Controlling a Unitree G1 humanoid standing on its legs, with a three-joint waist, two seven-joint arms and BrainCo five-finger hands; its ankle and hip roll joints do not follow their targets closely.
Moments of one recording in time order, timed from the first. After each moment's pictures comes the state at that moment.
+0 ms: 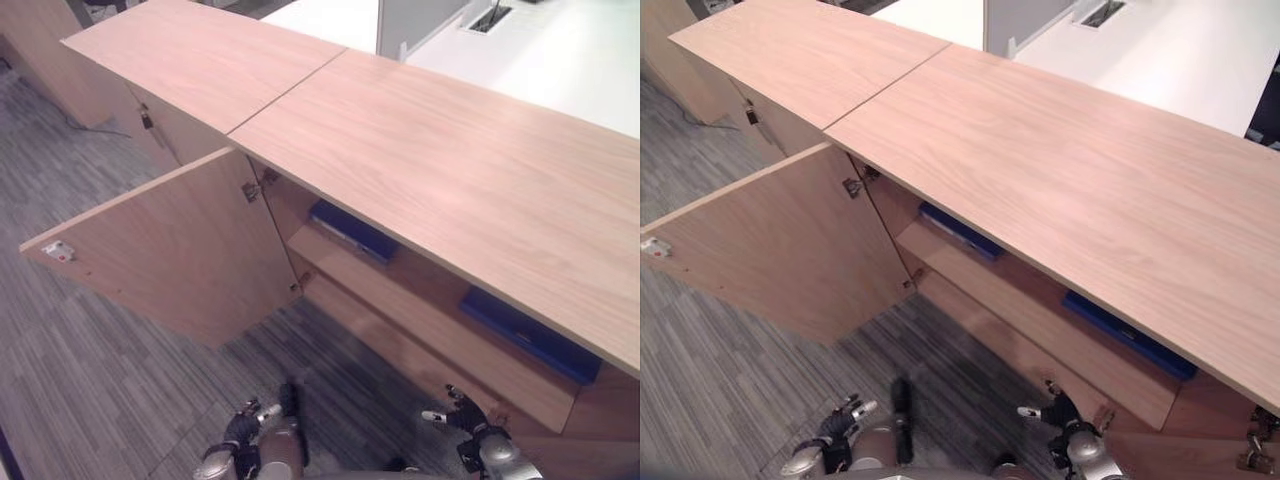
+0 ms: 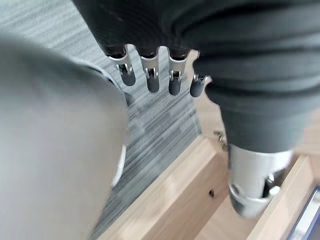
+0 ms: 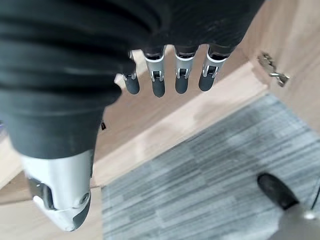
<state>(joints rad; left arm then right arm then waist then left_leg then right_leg) 0.04 0.18 -0.20 1.06 -0.45 -0.16 -0.05 0.07 -0.40 0.34 0.93 0.09 -0.12 -0.09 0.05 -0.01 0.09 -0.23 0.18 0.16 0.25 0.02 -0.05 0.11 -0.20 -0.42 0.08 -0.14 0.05</state>
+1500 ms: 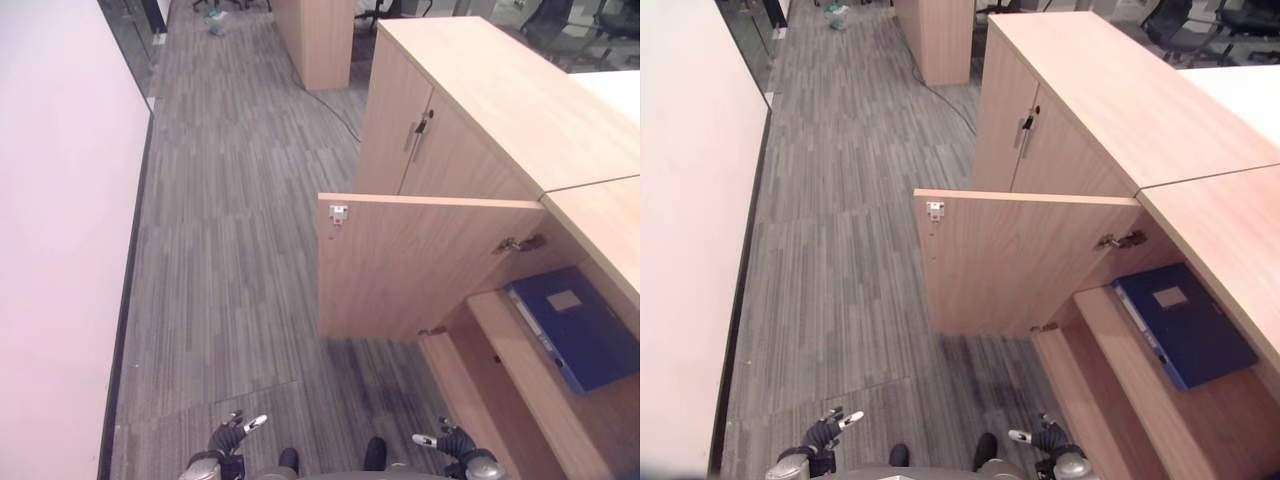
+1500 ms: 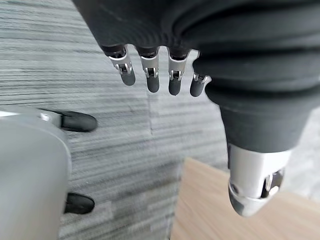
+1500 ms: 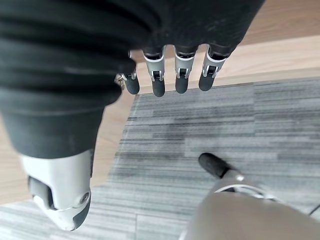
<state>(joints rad) 0.03 0.22 -0.16 1.09 -0.37 -0.16 -0.04 0.02 -0.26 0.27 1.15 0.10 -0.10 -0.08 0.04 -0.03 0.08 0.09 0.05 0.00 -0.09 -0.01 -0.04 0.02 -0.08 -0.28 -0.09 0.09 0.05</state>
